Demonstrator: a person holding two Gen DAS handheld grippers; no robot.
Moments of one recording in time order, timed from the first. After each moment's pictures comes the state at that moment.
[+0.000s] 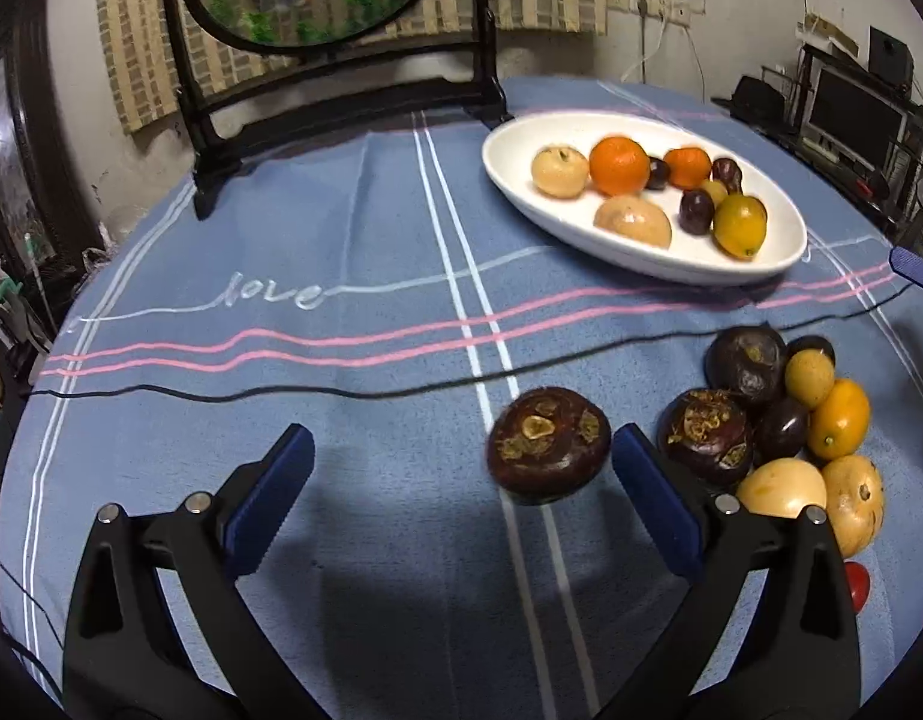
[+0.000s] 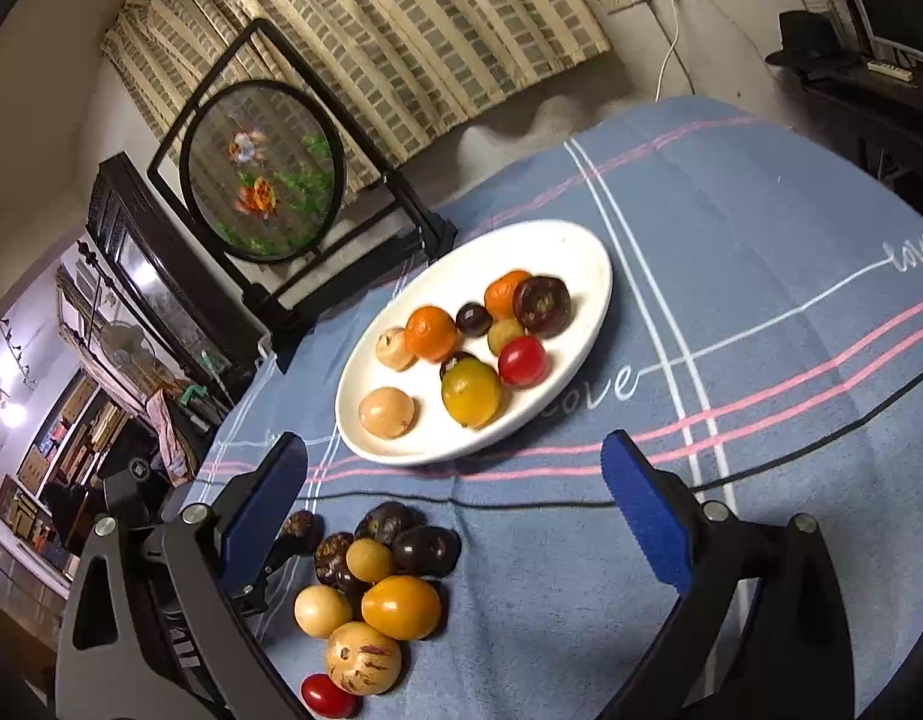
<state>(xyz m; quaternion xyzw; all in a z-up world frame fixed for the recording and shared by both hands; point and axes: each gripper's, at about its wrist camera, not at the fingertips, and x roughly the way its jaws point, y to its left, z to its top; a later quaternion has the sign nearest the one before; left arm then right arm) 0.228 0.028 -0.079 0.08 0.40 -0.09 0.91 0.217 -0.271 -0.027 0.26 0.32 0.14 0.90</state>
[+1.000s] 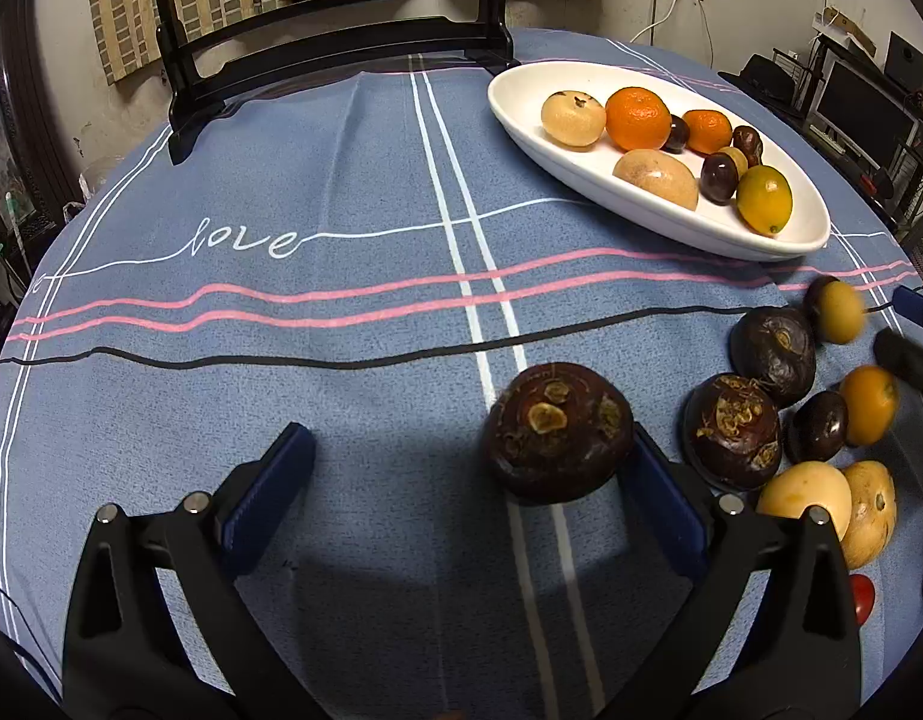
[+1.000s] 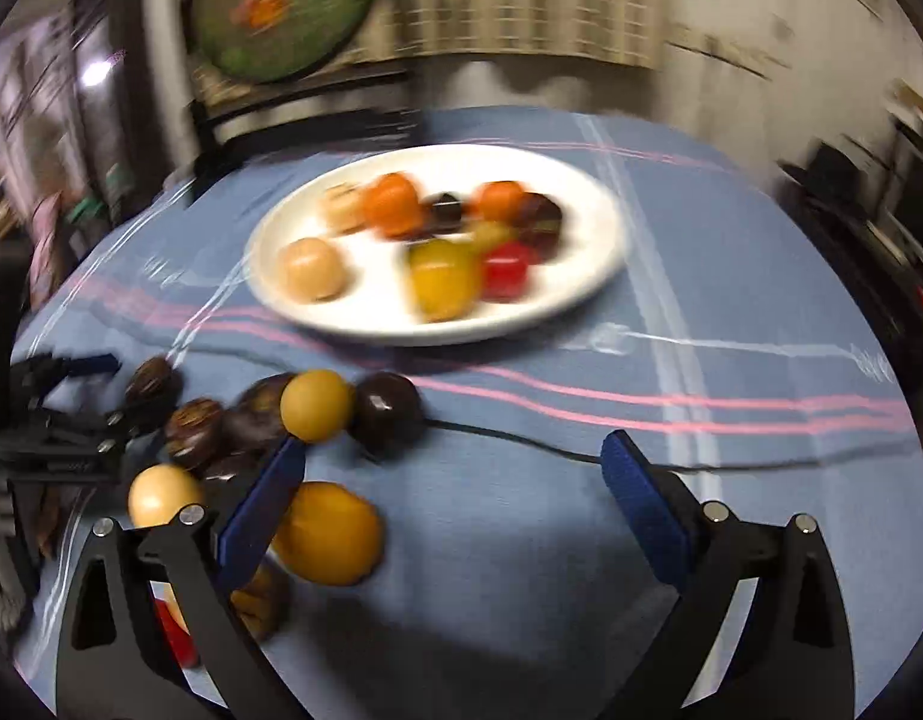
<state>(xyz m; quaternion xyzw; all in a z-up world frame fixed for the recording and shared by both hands) 0.244 0.033 -0.095 0.05 0.45 -0.10 0.89 0.216 -0.217 -0.055 0.02 0.39 0.06 0.92</state>
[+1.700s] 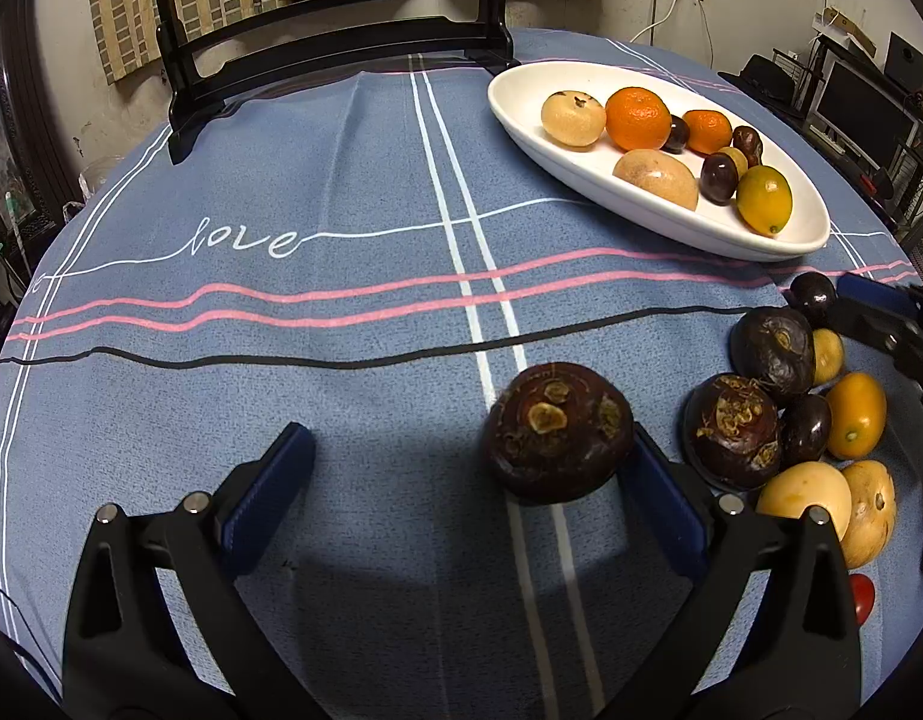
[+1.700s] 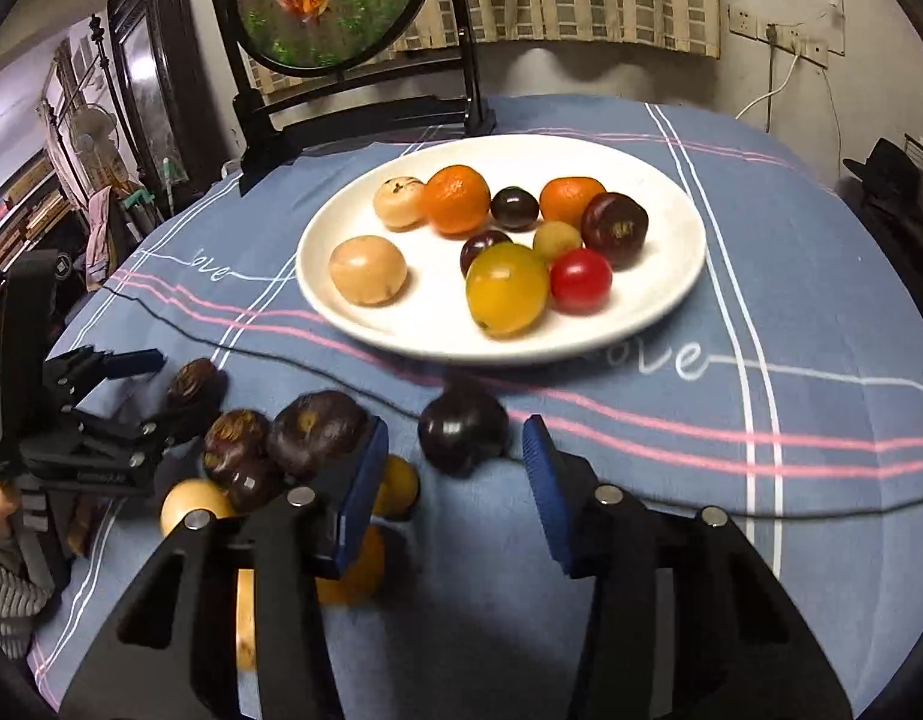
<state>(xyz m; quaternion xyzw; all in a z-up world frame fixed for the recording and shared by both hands) 0.244 0.033 -0.094 0.05 0.45 -0.10 0.89 0.245 -0.196 -0.057 0.02 0.40 0.15 0.90</state>
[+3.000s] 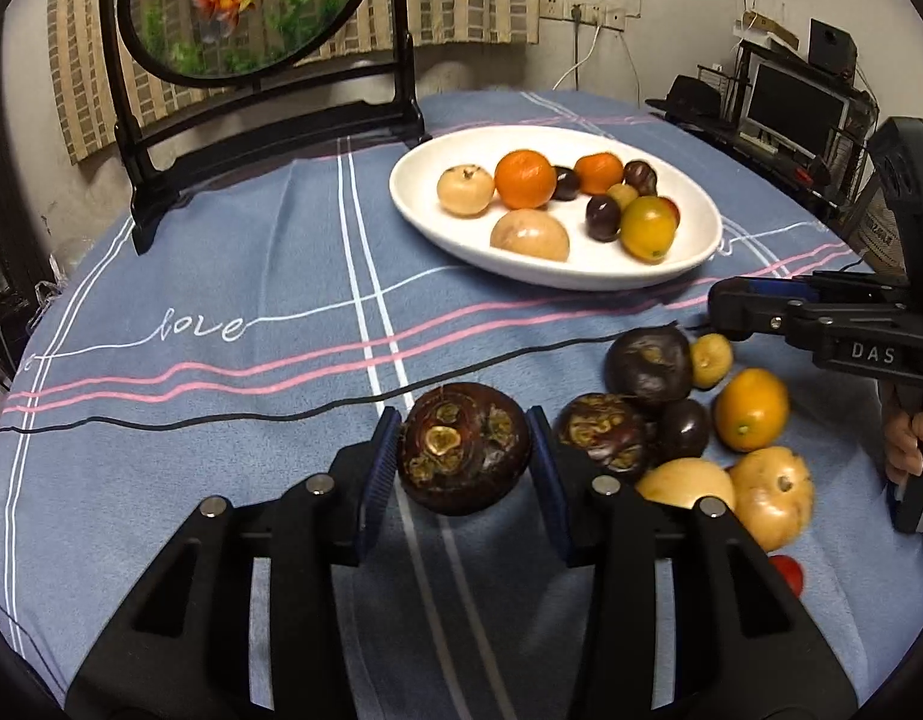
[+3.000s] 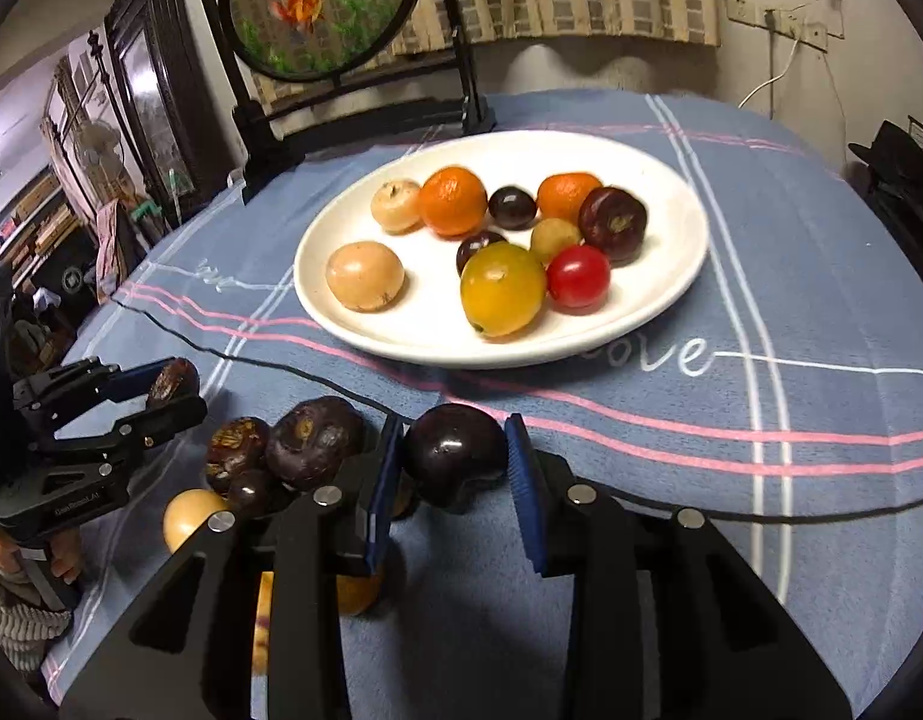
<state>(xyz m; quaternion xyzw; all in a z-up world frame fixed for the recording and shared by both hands) 0.210 0.007 -0.063 0.08 0.37 -0.17 0.91 0.241 -0.204 -0.057 0.05 0.40 0.16 0.90</state>
